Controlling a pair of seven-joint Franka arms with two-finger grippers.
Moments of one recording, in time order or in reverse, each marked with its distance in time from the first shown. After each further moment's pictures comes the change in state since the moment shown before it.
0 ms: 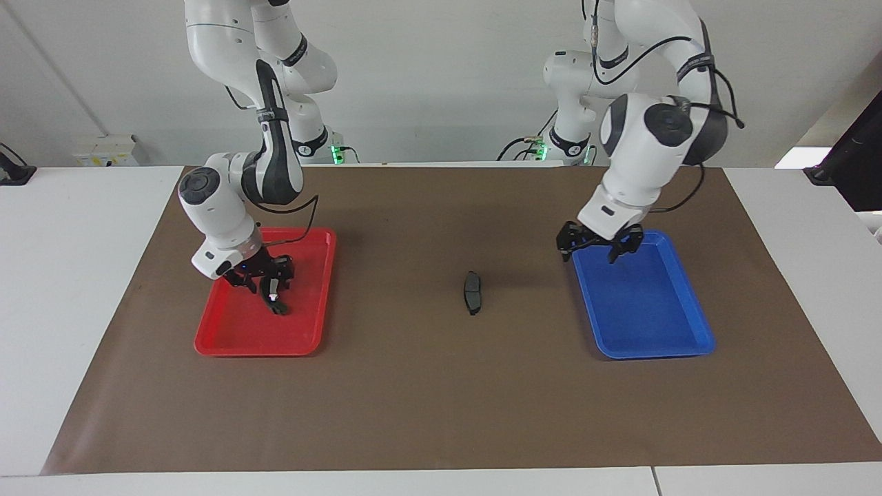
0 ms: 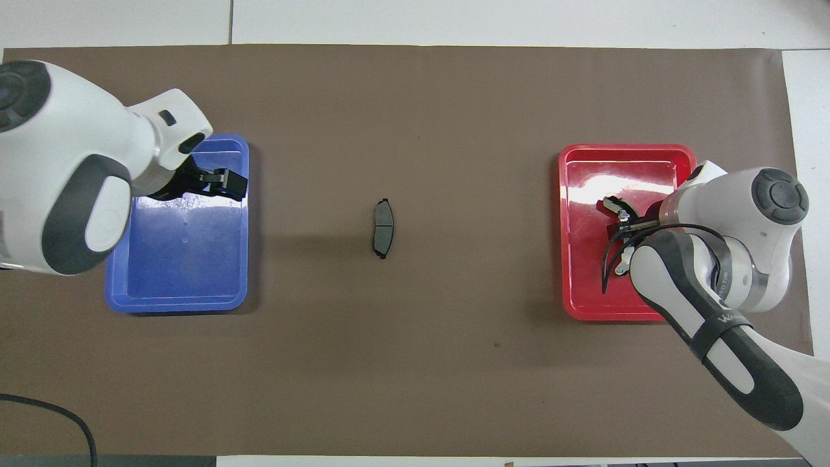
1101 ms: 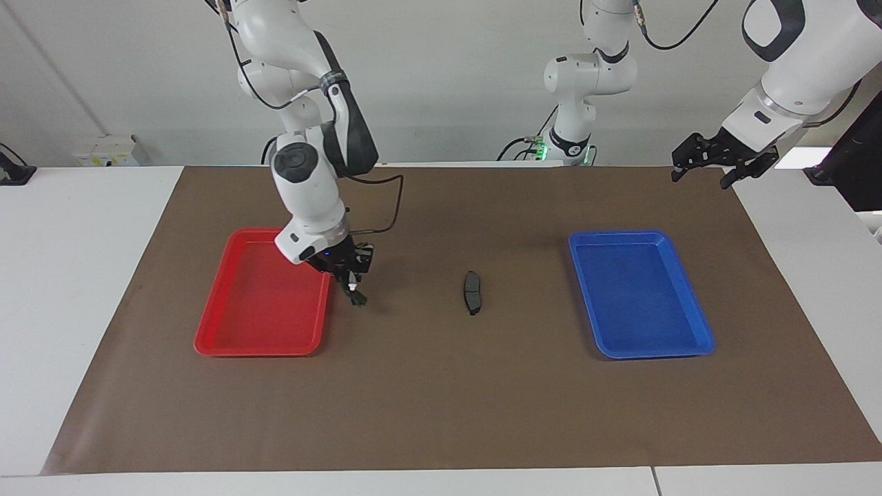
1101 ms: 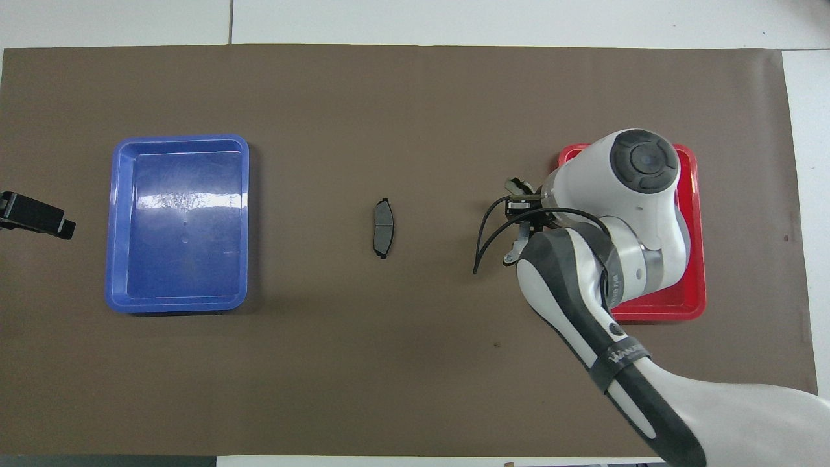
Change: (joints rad) left arm 0.220 -0.110 0.004 0.213 0.001 -0.462 0.243; right arm 0.387 0.057 0.009 0.281 0.013 -0.219 0.644
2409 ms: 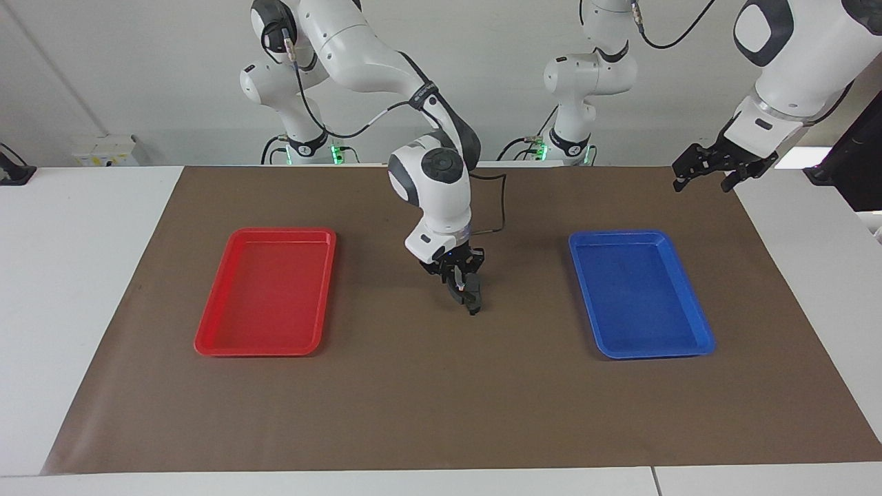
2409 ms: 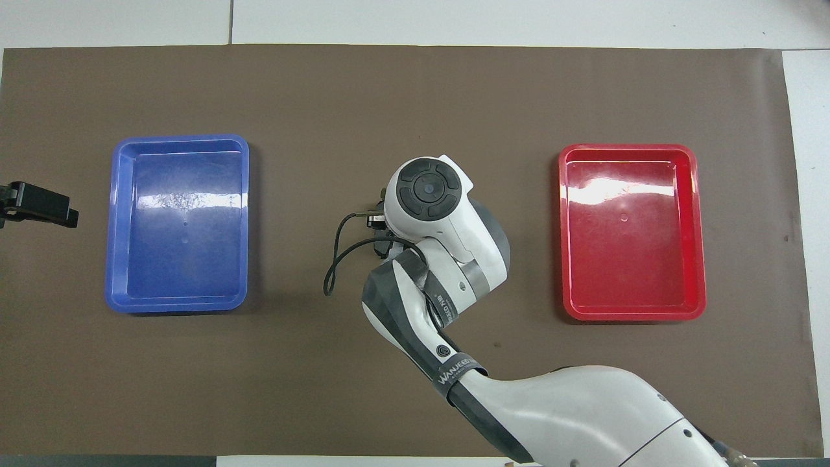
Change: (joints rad) left arm -0.001 -0.023 -0.003 -0.060 0.027 0.098 -0.133; right arm 0.243 0.258 0.000 0.309 0.000 0.022 0.171
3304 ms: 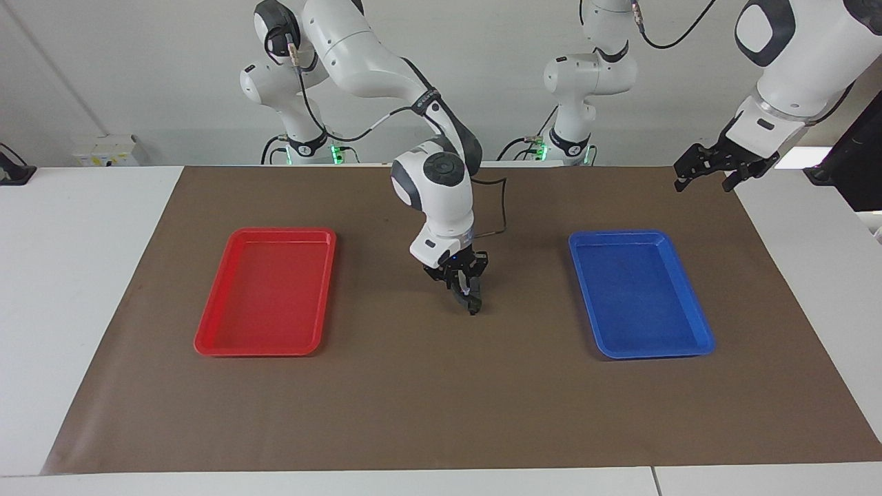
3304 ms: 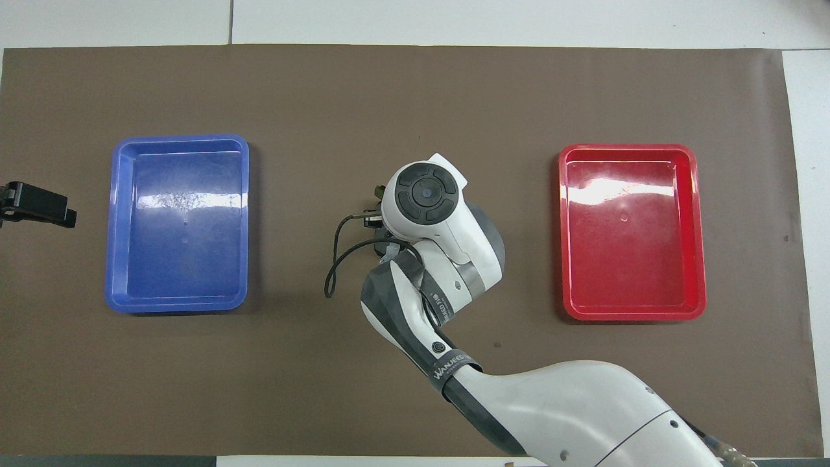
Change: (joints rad) left arm 0.000 0.000 0.002 0.000 0.001 0.000 0.000; right arm 0.001 0.022 0.000 -0.001 0.000 0.048 -0.061
